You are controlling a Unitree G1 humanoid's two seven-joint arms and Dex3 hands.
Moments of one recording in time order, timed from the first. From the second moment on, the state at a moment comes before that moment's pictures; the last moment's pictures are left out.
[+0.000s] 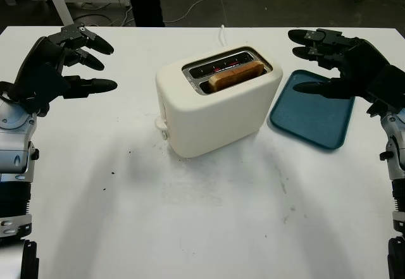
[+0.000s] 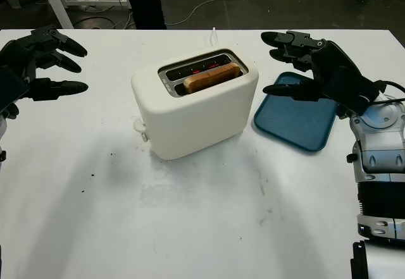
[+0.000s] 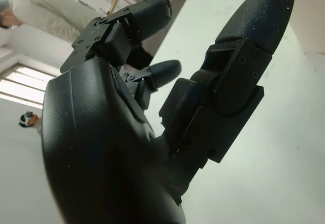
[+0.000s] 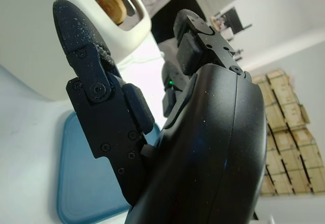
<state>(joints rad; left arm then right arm) -0.49 0.61 0.19 0.14 0.01 -0.04 -0.37 -0.52 -0.63 -0.13 0.17 0.07 0.00 0.55</state>
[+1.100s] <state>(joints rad) -0.49 0.60 0.19 0.15 0.01 -0.04 -0.37 -0.52 -0.62 -0.13 0.17 0.07 0.00 0.55</state>
